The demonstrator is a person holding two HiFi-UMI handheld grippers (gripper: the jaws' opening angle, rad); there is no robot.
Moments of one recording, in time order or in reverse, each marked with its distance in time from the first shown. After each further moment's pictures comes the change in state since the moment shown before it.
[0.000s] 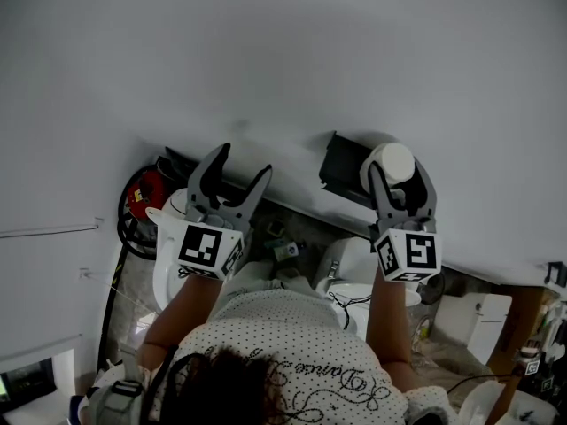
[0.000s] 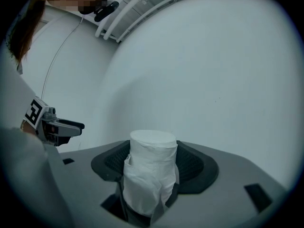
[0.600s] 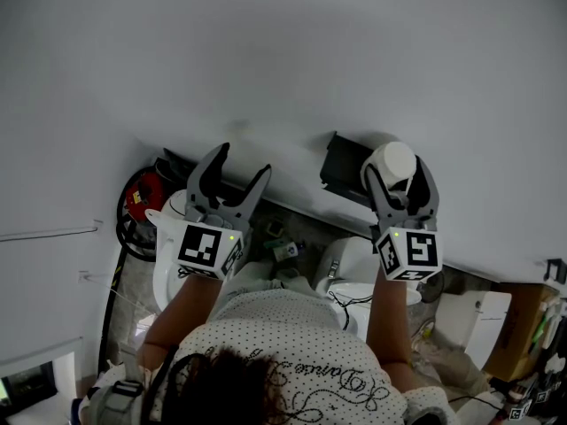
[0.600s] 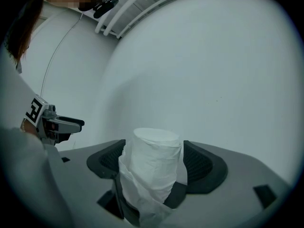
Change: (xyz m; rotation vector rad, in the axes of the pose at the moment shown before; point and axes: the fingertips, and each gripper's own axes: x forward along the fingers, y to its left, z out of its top) left arm -0.003 -0.002 0.000 0.003 -0.009 -0.009; right arm -0.007 -0.002 -0.005 -0.013 0.034 -0.011
